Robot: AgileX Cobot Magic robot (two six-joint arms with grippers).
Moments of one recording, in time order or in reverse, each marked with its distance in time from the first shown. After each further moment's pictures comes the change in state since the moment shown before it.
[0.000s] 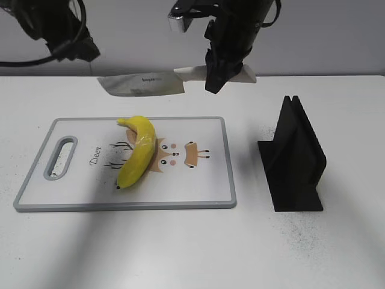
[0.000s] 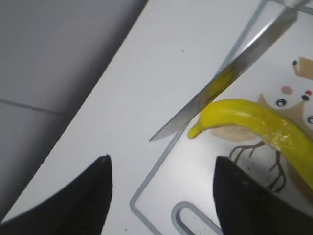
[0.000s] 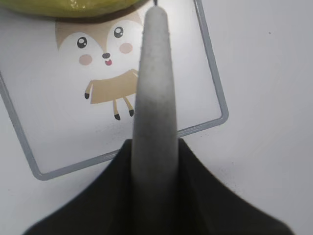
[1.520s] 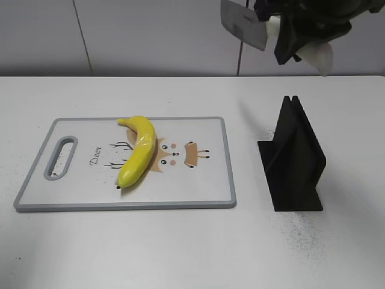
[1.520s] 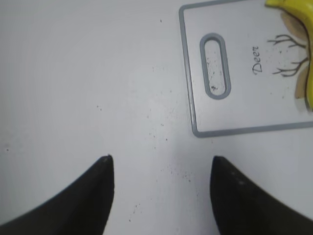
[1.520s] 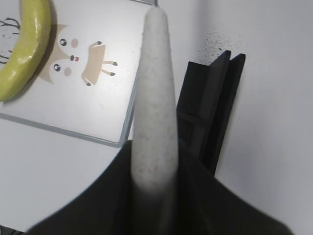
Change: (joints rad) left arm 0.297 -0.513 0.205 0.124 0.497 -0.679; right arm 0.000 -0.551 0.478 -0.174 -0.073 1.055
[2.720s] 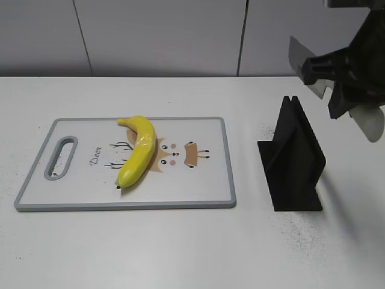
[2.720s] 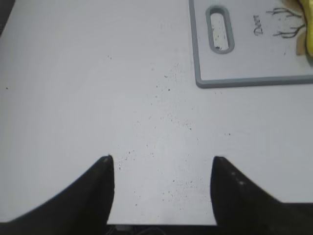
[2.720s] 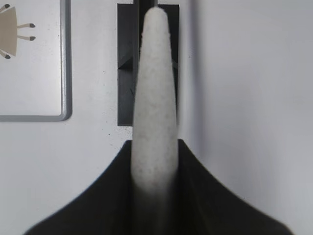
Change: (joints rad) left arm 0.003 -1.041 0.700 0.026 -0.013 -0.074; right arm 0.000 -0.210 0.399 -0.176 -0.111 0.316
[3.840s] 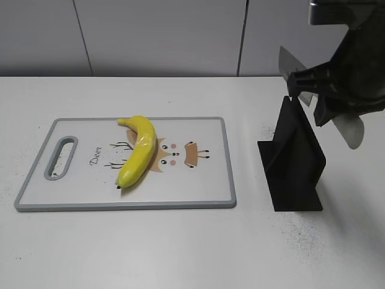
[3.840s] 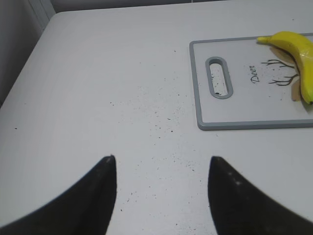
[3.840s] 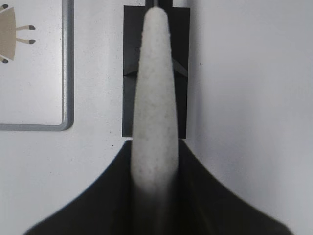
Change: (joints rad) left arm 0.000 -0.124 0.041 0.011 -0.113 -0.006; right arm 0.000 0.050 0.034 -0.004 -0.085 0.001
